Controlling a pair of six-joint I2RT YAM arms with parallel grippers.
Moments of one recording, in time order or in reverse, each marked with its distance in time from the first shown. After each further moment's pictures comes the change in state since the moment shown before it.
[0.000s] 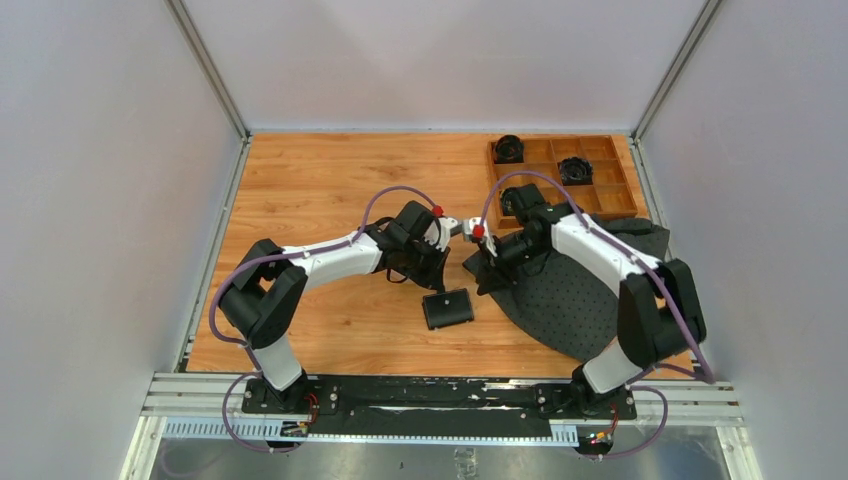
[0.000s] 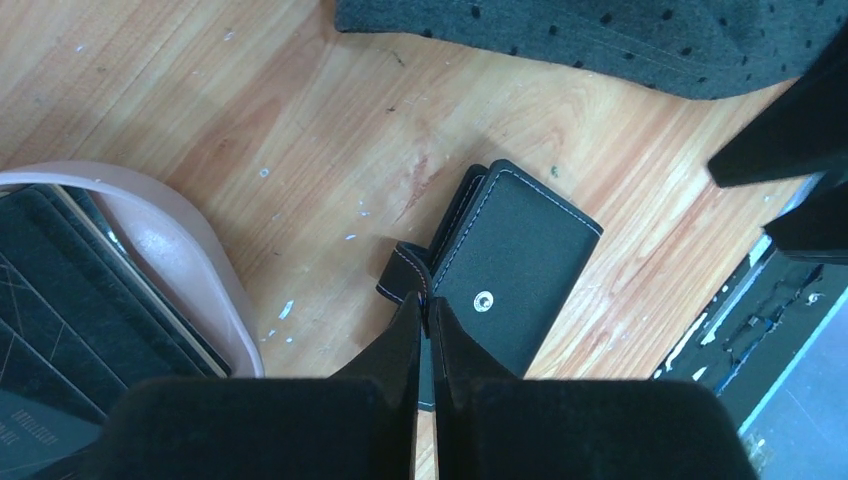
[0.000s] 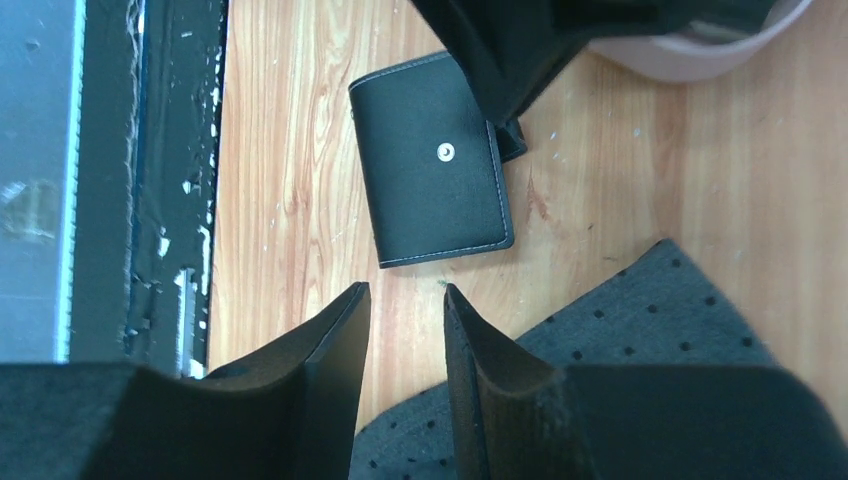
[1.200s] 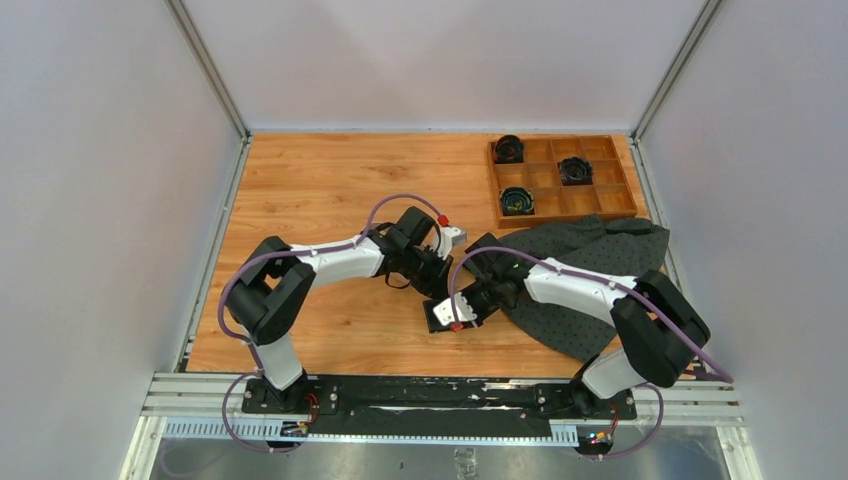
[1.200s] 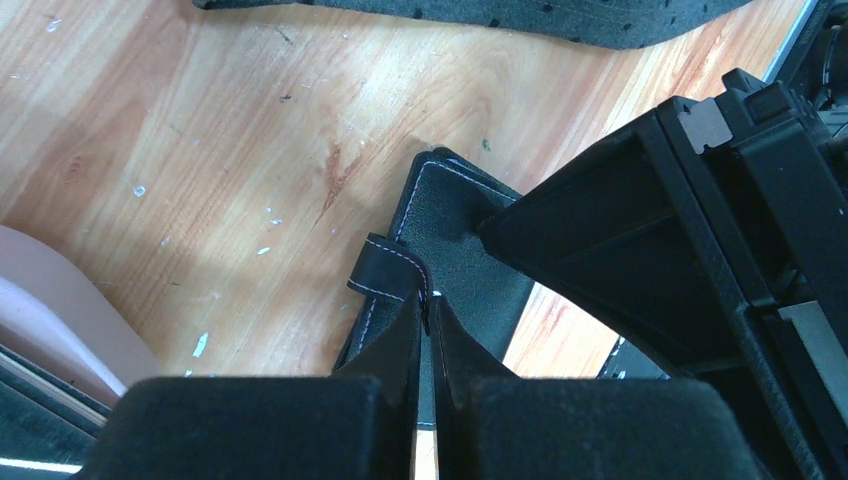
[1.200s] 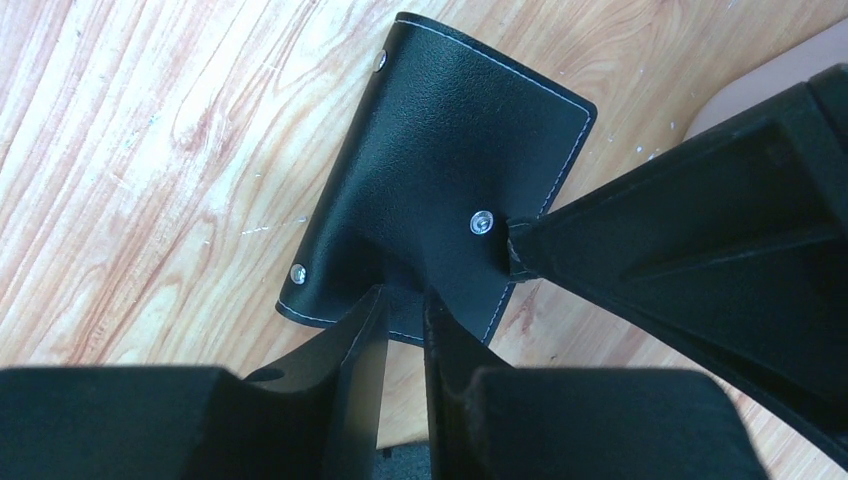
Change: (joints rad) left arm 0.000 0.029 -0.042 0.066 0.178 0.029; right arm 0.353 -0.113 -0.311 0.403 0.388 -0.463
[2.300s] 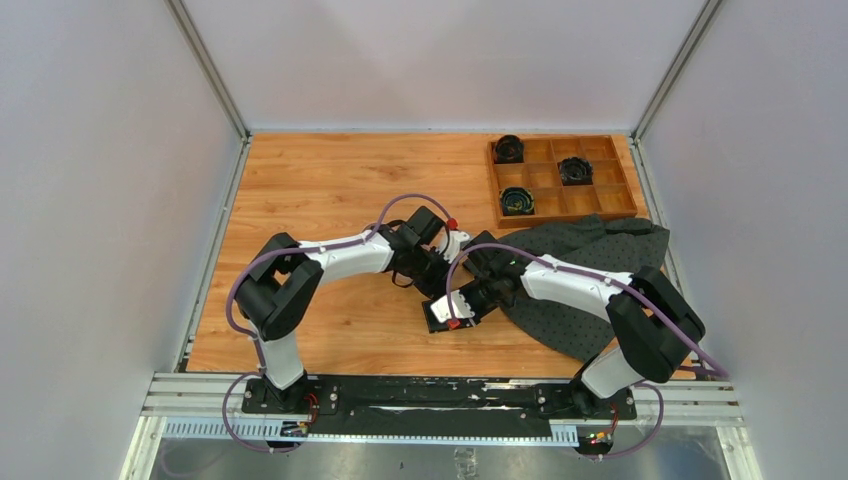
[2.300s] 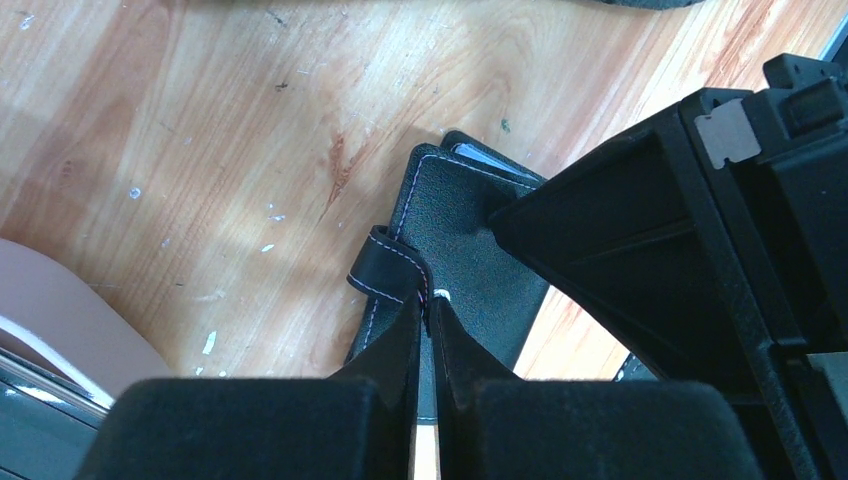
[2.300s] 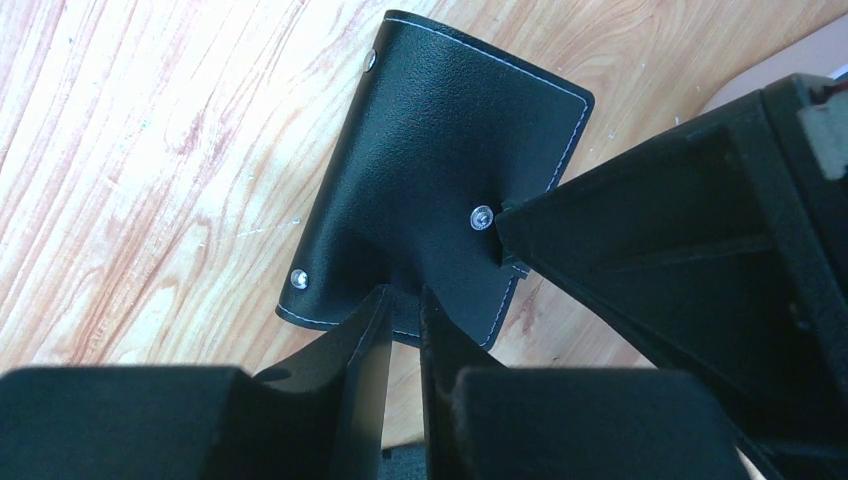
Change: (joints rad) left arm -0.029 0.053 0.091 -0.142 -0.055 0.087; right arm 0.003 0.029 0.033 -0.025 0.007 0.022
